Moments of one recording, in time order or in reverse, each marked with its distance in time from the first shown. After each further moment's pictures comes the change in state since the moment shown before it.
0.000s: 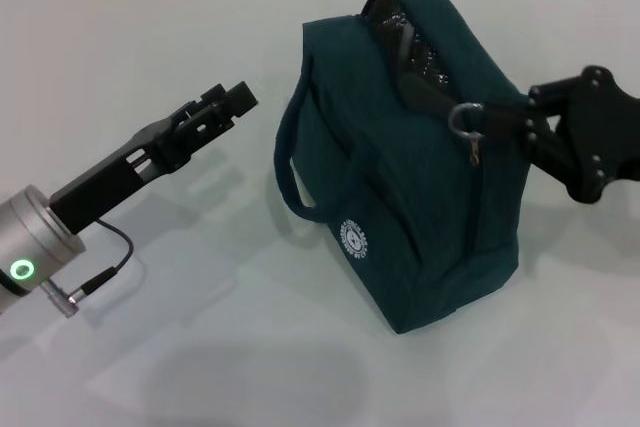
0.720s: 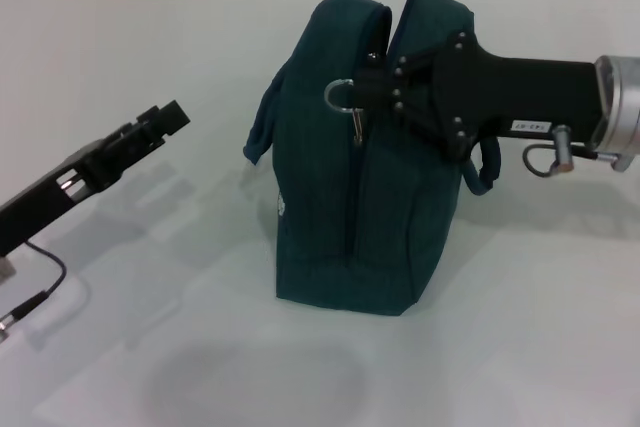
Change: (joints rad) left arm 0.103 0.040 0.006 0.107 0.009 0.017 -0.114; right arm 0.195 0.015 -0.216 0.091 0.109 0.178 -0.019
